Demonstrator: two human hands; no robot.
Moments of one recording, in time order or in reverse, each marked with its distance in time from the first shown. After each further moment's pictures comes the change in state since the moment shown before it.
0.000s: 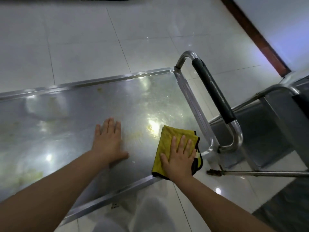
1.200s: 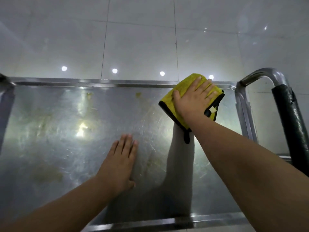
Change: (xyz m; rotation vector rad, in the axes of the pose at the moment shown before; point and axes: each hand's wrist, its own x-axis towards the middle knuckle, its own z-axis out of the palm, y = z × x) left_hand 0.023 -0.048 0.010 -0.099 -0.119 -0.107; right_hand 0.293 -0.188 -0.063 -0.012 0.083 -0.176
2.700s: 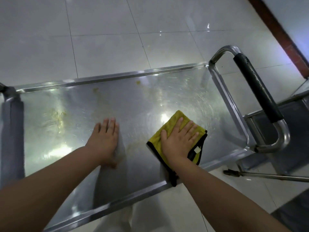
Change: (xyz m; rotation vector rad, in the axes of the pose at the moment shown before) left_hand -0.046 -0.123 0.007 0.344 -0.012 0.172; right_hand -0.275 -0.044 0.040 0.045 -0.092 0.339
